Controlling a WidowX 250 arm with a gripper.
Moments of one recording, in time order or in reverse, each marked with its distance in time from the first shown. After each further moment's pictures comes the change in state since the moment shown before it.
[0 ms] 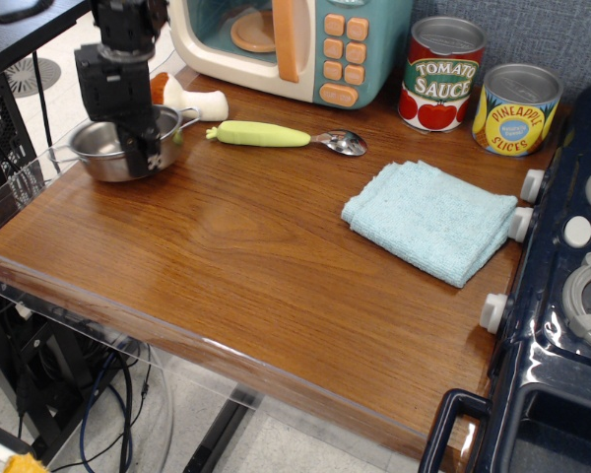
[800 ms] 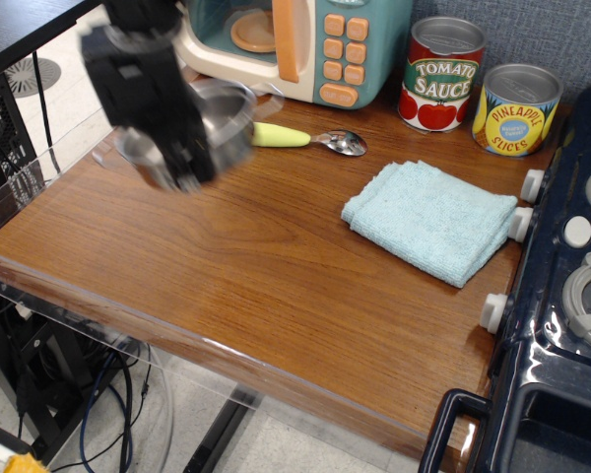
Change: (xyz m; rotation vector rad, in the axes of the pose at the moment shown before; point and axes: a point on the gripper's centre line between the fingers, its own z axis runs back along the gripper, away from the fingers) arm -0.014 0.116 0.069 -0.089 0.223 -0.258
